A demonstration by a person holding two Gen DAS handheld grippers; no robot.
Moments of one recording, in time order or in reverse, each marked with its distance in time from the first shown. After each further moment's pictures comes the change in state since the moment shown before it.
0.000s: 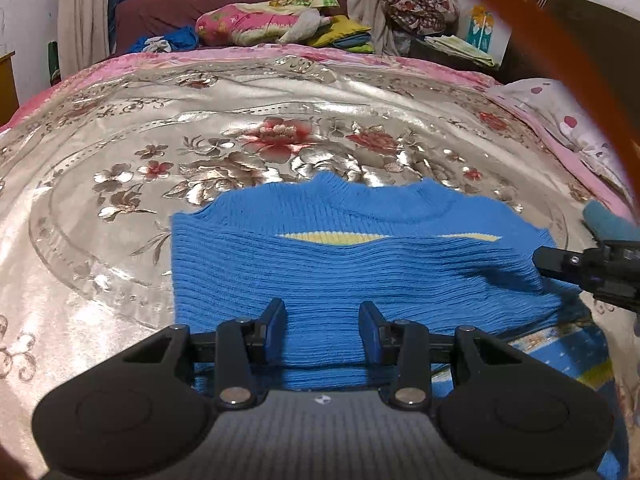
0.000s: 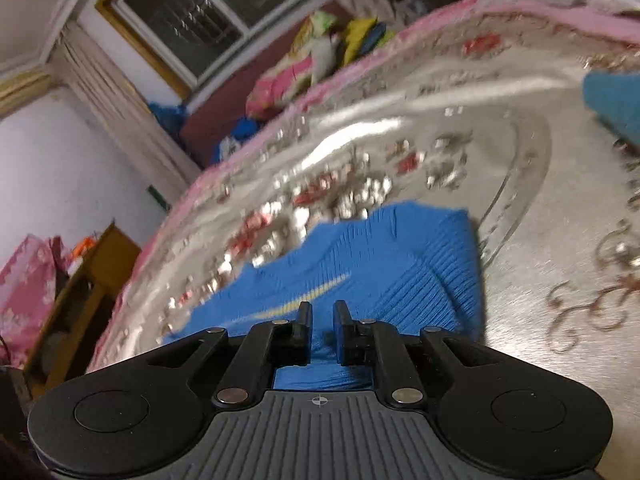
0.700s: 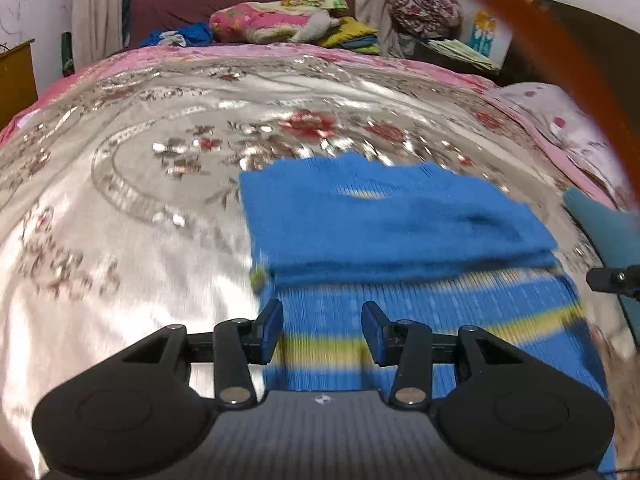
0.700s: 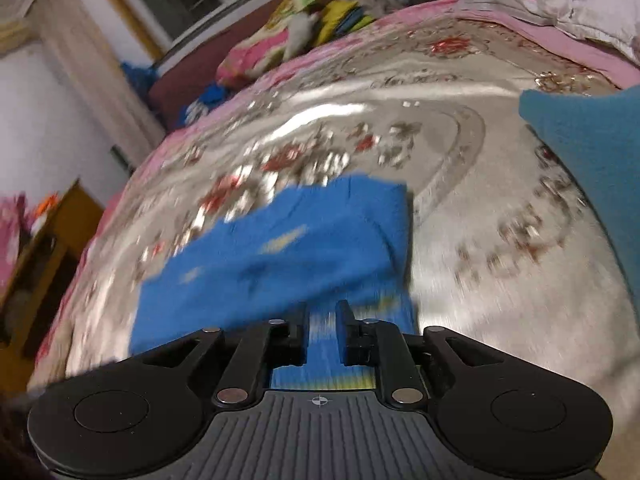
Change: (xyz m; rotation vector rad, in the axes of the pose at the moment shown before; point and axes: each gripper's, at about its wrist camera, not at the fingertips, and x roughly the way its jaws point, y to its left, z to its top) left arm -0.082 0.030 -0.048 -0.025 0.016 -0.017; right arm -0.101 0.022 -0.036 -0.118 0.109 -0.124
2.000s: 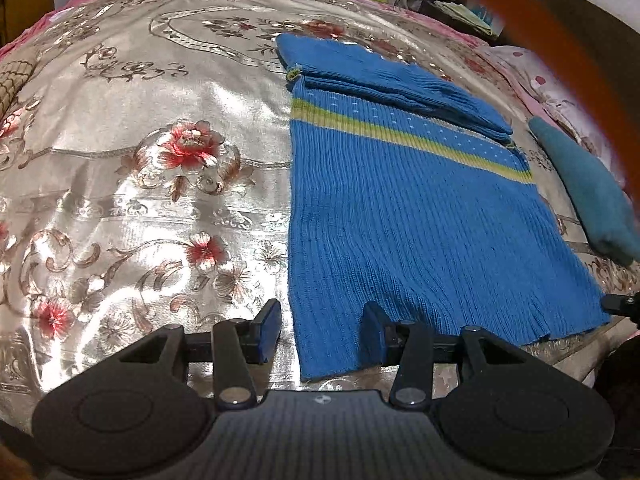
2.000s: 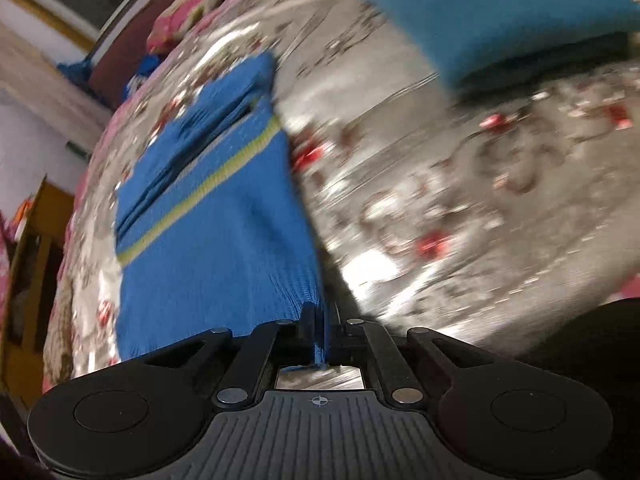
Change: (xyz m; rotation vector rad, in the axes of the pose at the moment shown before) left arm -0.084 0.018 -0.132 -0.110 0.161 -0.066; right arm -0.119 -0.070 -0.128 0.269 0.146 -0.098
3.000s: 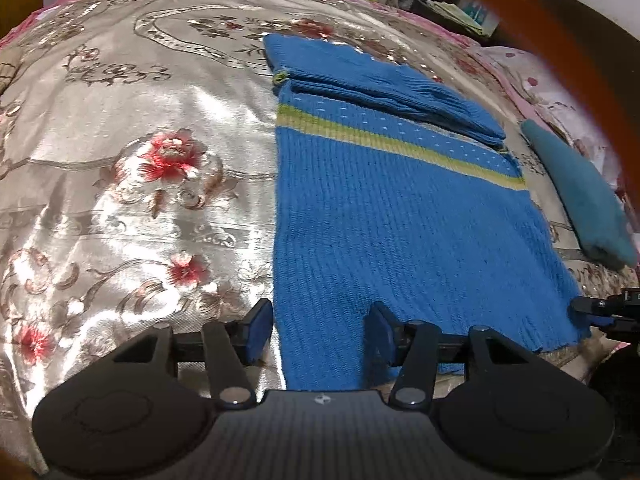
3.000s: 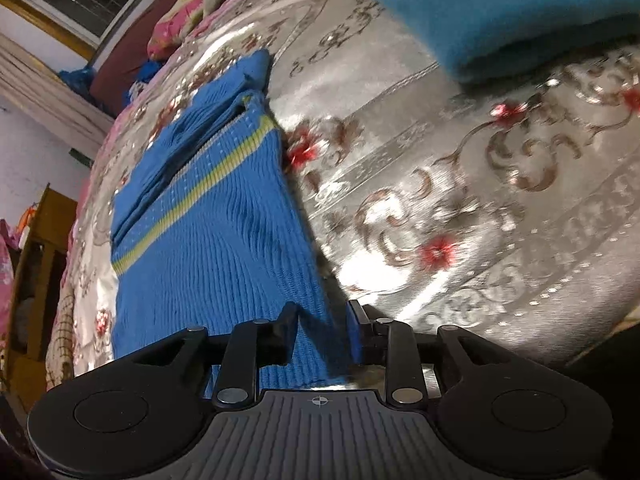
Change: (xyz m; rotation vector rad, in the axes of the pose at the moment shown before) left arm 0.008 0.002 0.013 -0.002 0.009 -0.050; right arm 0.035 0.001 0.000 0.011 0.014 0.056
